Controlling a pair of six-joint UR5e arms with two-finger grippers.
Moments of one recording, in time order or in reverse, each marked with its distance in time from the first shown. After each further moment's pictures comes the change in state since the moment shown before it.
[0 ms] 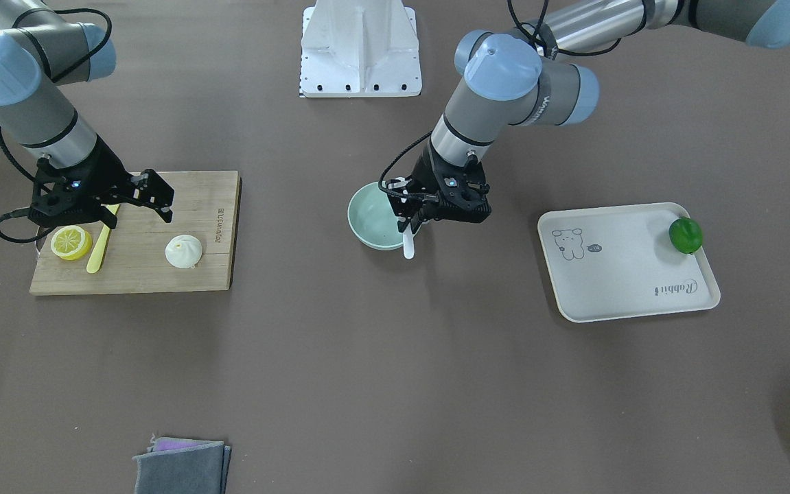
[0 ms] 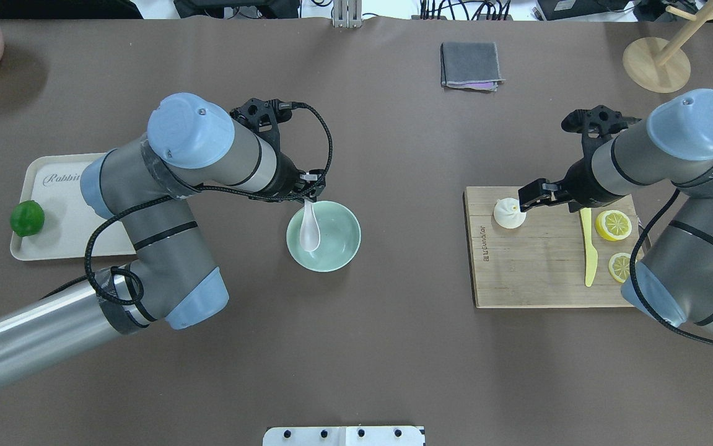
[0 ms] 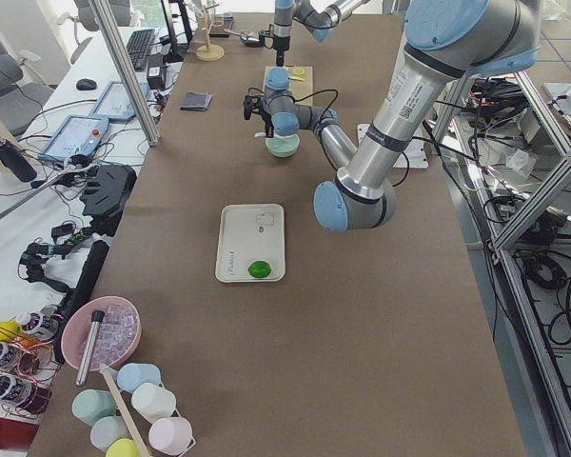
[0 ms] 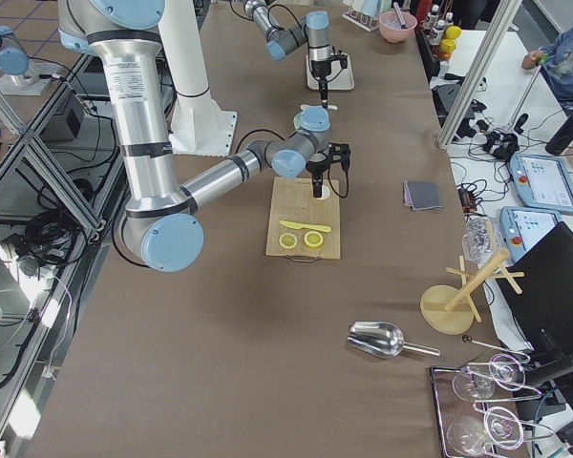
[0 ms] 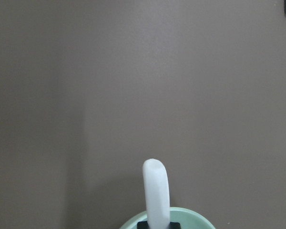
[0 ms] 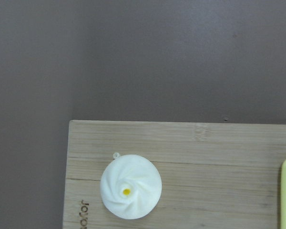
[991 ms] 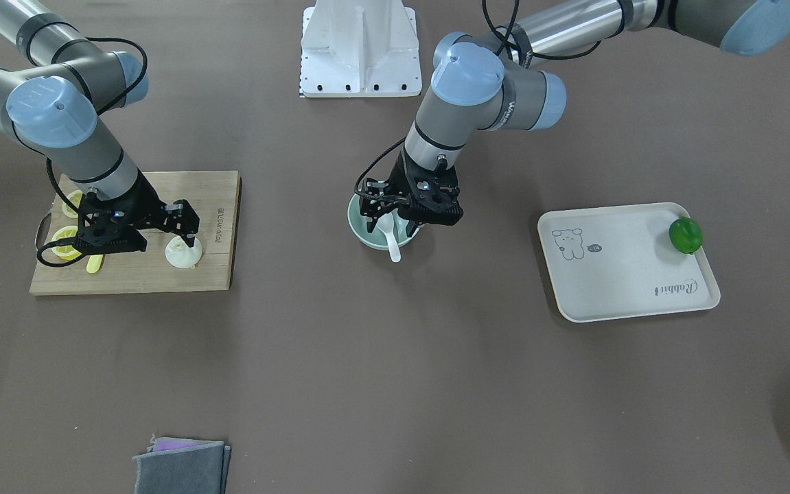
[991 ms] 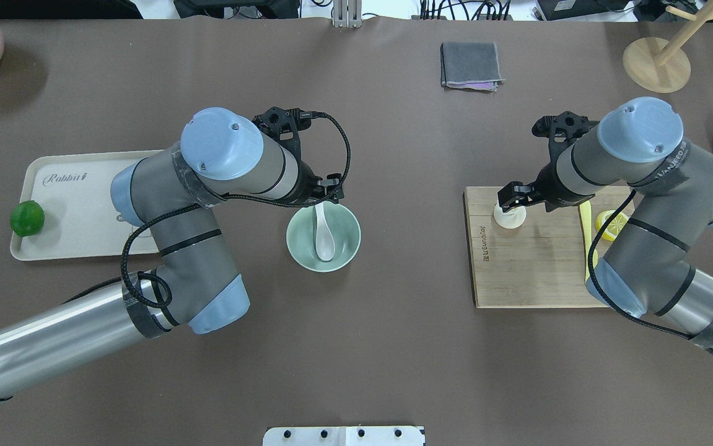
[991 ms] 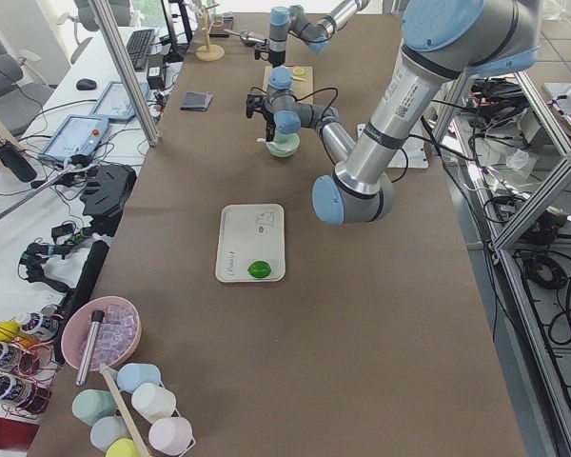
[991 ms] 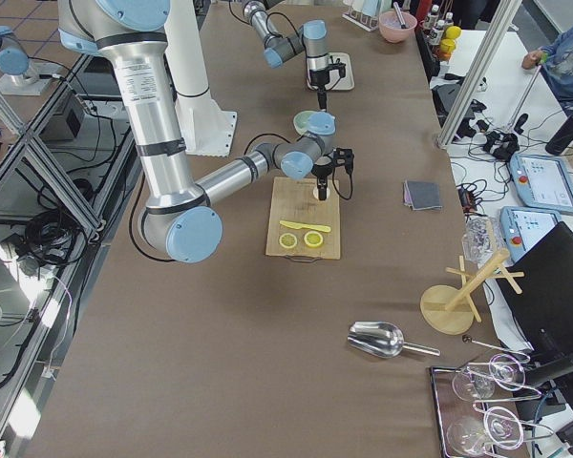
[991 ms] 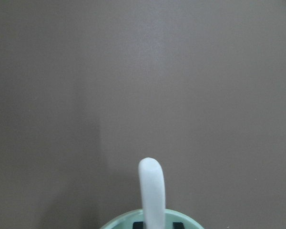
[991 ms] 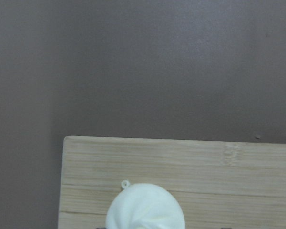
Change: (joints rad) left arm 0.019 -0.042 0.046 -0.006 0.043 0.008; right arm -0.041 0.083 -0.113 0.001 -0.051 0.004
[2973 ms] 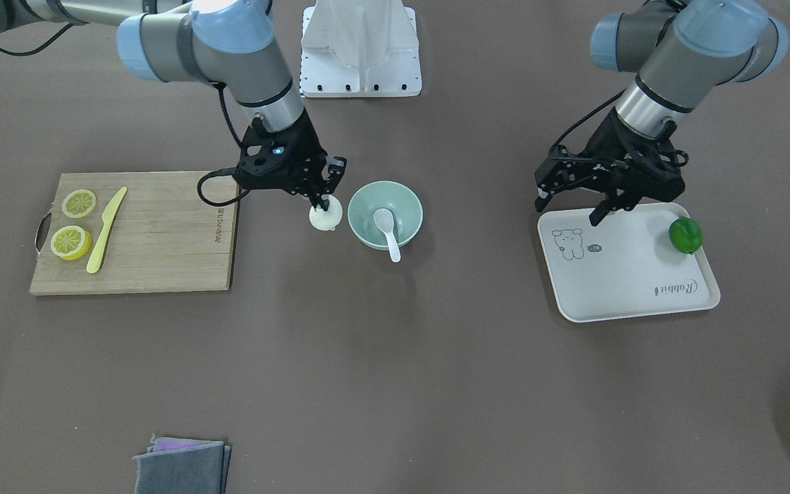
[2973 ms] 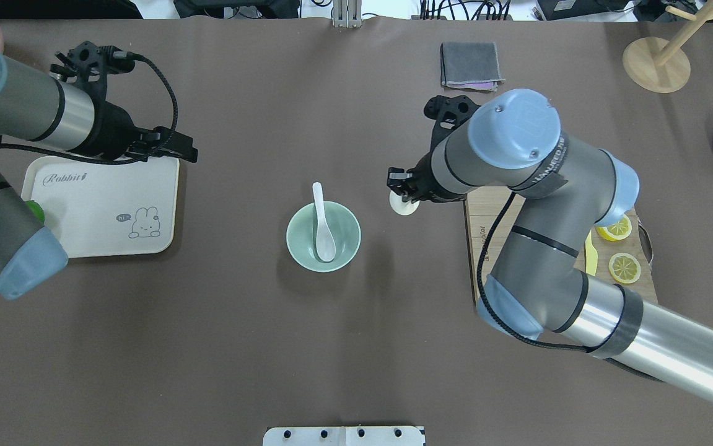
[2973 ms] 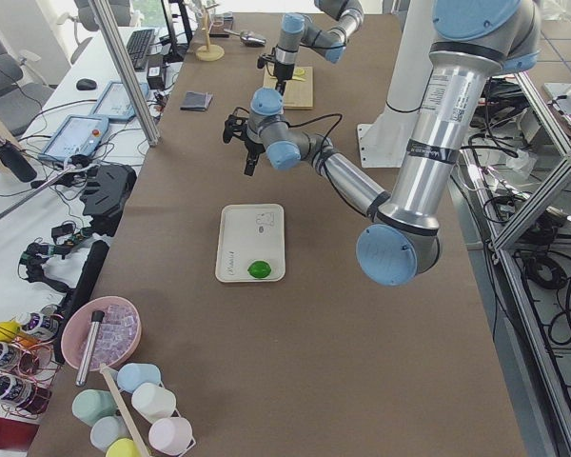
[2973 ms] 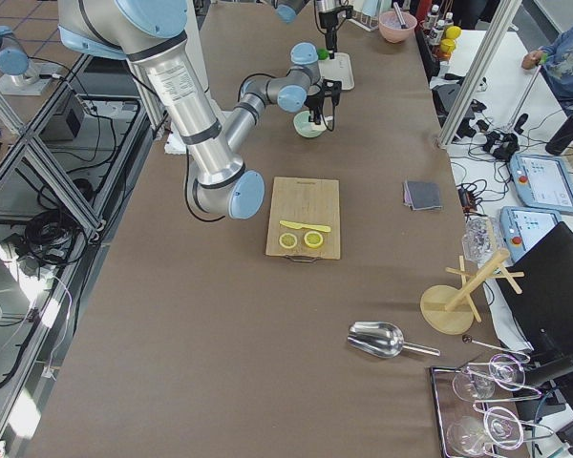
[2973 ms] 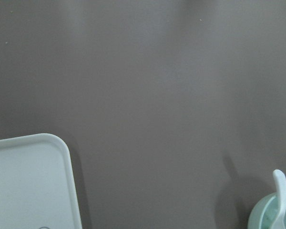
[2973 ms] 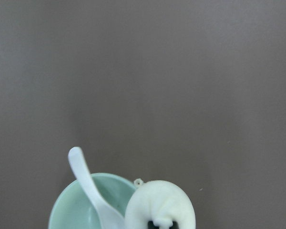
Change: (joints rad) left arm -0.316 0.438 -0.326 -0.004 -0.213 0.374; right arm -0.229 0.398 0.036 -0.181 -0.226 0.446
